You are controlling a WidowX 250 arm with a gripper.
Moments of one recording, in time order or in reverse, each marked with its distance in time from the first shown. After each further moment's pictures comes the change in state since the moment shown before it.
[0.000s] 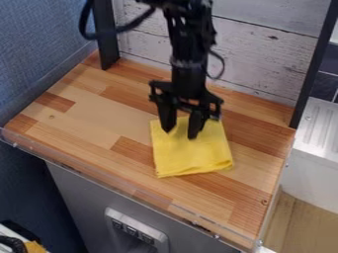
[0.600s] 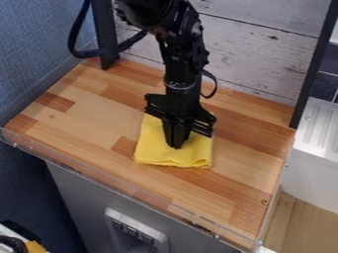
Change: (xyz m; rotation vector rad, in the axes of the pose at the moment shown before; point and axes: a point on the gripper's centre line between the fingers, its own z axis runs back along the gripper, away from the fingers) arm -0.009 -0.009 -0.030 0.008 -0.078 -0.030
